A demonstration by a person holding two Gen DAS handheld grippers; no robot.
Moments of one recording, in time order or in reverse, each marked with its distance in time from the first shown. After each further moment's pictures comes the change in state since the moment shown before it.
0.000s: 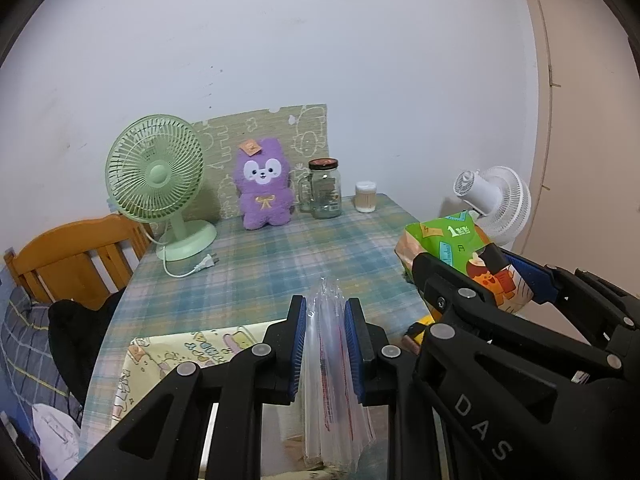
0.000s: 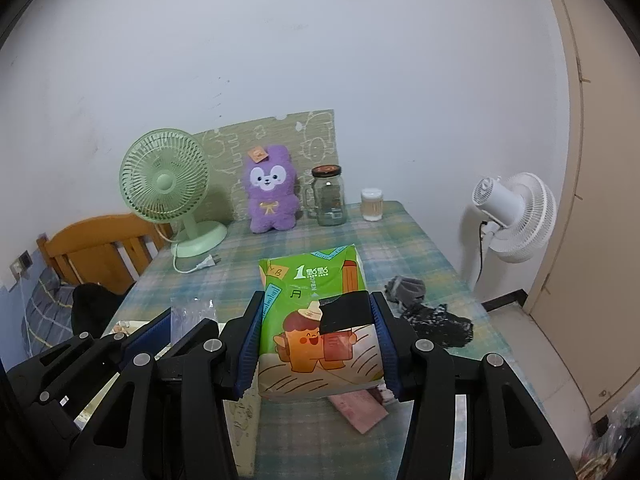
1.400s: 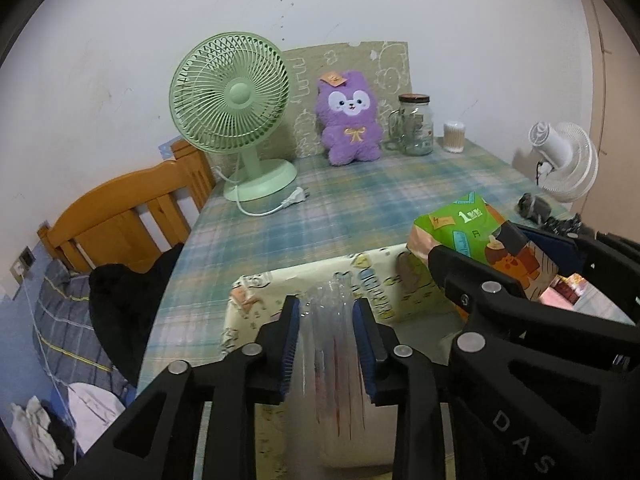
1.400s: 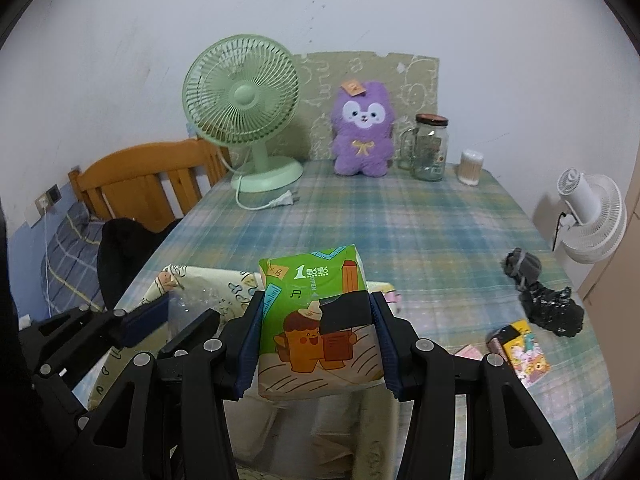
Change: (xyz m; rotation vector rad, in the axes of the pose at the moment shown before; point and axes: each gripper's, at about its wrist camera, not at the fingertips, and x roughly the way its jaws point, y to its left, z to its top) left arm 0.044 0.115 -0.056 0.009 0.156 0.176; right arm 0.081 0.117 -0.040 -0.144 0.170 0.148
